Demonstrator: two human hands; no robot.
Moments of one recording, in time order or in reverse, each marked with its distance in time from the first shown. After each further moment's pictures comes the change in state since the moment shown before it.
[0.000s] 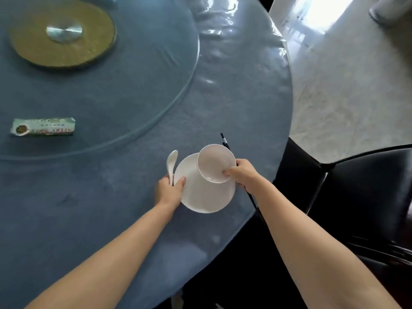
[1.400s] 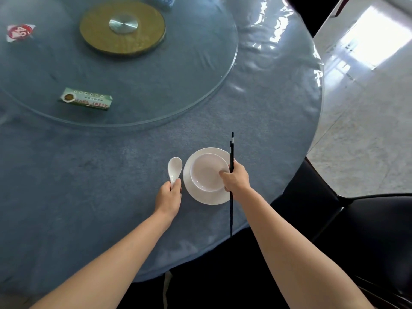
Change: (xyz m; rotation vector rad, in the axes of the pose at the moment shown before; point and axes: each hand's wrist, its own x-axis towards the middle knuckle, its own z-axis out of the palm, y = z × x) left_hand -0.042 -0.039 0.006 -0.263 0.119 -0.105; right_hand -0.010 -0.003 0.038 0.047 0.021 -0.241
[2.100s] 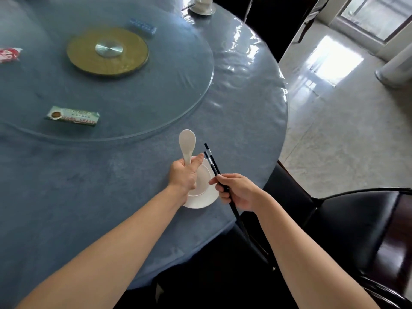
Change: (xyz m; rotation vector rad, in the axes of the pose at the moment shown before) left_hand -0.046 0.113 0.050 -0.289 -0.176 0.115; right_hand -0.061 -0.018 -0.076 0.382 -0.501 0.121
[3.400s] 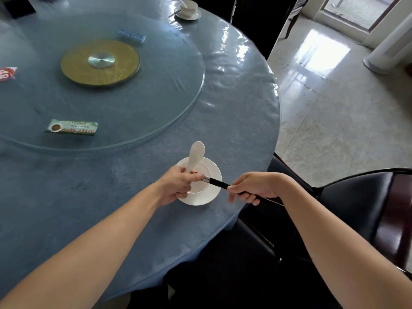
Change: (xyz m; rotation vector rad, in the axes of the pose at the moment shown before) left_hand -0.007 0.012 -0.047 0.243 -0.571 -0.186; right_hand -0.050 -0.031 -0.020 -0.731 -0.166 0.234
